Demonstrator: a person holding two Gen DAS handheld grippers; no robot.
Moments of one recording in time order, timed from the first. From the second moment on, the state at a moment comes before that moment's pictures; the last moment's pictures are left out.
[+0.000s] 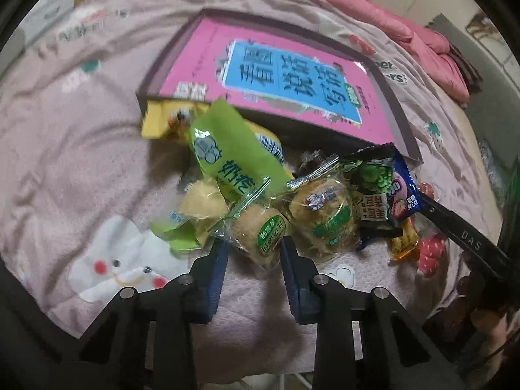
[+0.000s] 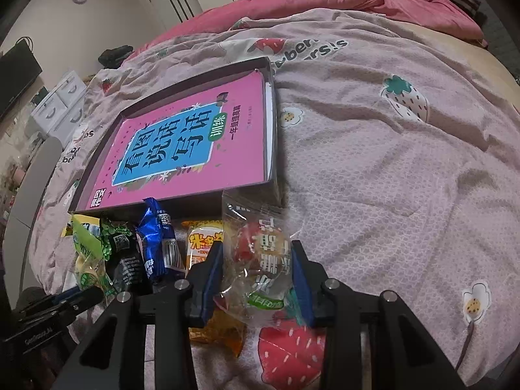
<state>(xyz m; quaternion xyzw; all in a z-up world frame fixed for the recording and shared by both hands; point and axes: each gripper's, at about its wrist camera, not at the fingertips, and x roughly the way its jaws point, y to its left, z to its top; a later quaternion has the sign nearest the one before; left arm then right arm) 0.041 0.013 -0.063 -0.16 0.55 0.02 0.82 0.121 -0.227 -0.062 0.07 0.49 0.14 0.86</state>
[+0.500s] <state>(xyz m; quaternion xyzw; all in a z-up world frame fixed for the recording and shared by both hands) 0.061 0.010 -0.076 -0.21 0.52 -0.03 0.82 0.121 -0.224 -0.058 0.06 0.48 0.15 0.86</state>
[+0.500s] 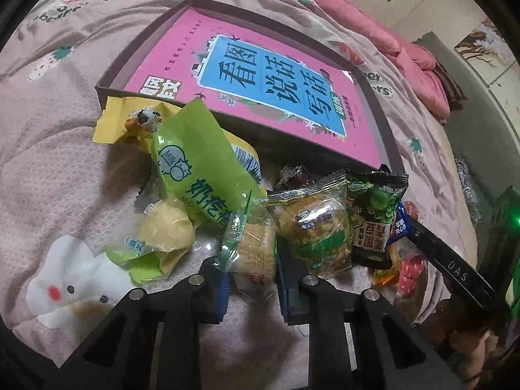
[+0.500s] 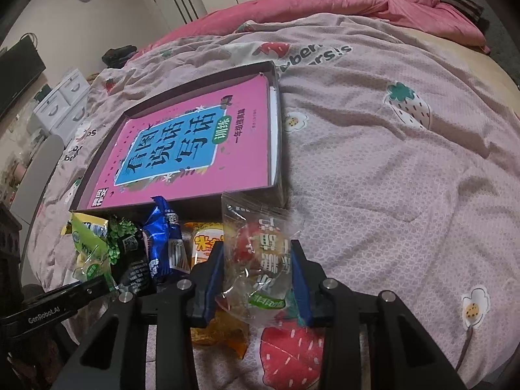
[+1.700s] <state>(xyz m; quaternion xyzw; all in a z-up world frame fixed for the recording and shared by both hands) 0.081 0.043 0.001 -0.15 0.44 -0.02 0.89 0.127 -0.217 -0.004 0.09 0.36 0.19 0.91</state>
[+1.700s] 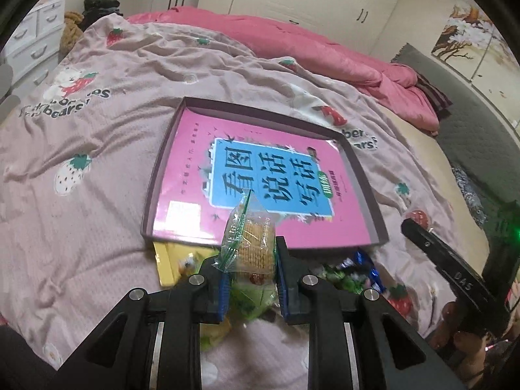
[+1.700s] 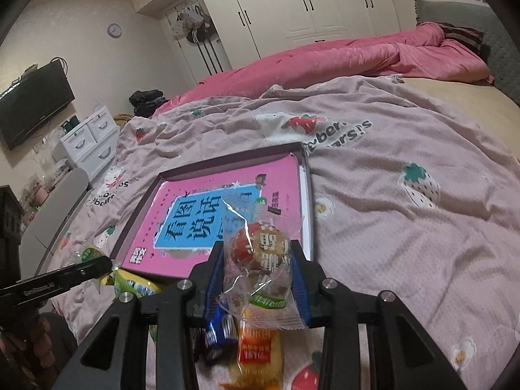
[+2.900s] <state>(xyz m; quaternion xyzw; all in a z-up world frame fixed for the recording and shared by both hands) 0.159 0.050 -0.044 -0.14 0.47 -0.03 0.87 0.184 -0.188 -0.052 0.05 0.43 0.17 0.89</state>
